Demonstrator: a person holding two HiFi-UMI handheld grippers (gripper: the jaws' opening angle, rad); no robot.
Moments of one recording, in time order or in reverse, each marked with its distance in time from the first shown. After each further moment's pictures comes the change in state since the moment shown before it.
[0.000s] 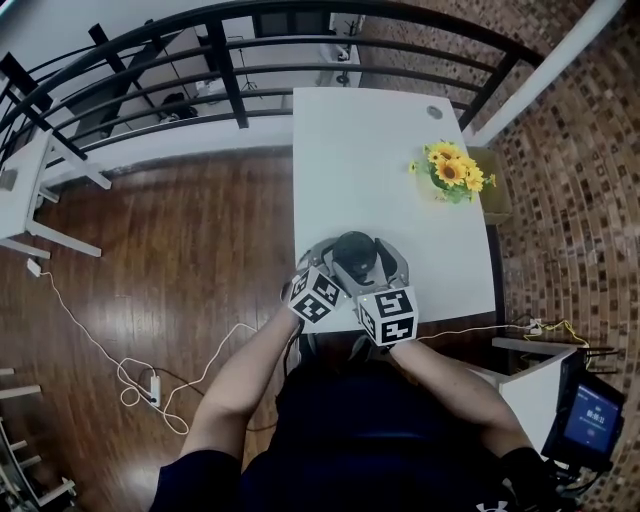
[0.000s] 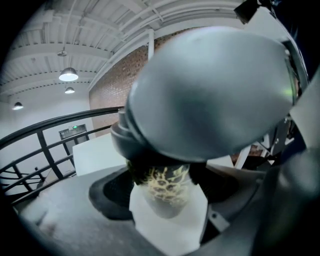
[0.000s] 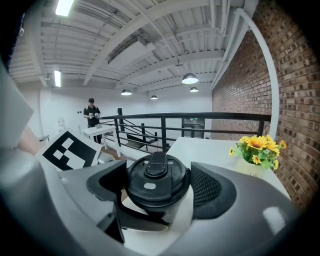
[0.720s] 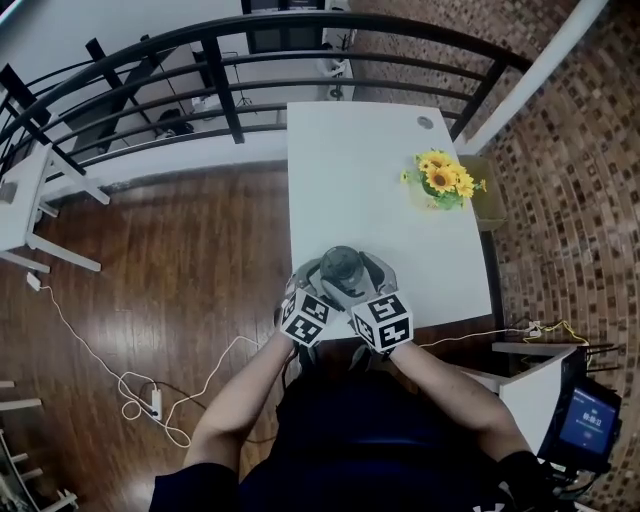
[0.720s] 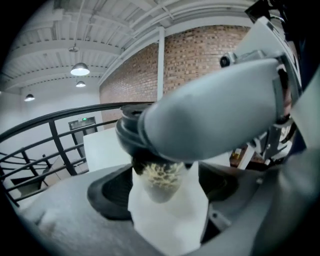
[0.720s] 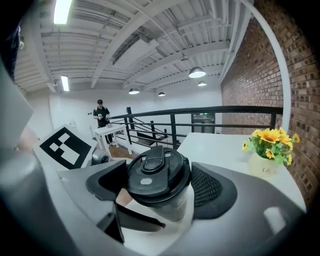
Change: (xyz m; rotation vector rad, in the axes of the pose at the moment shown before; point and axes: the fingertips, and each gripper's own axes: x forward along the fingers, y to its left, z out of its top) left arm -0.026 -0.005 -0.015 -0.097 0.038 0.075; right arm 0.002 0.020 -0.012 0.013 0.045 0.134
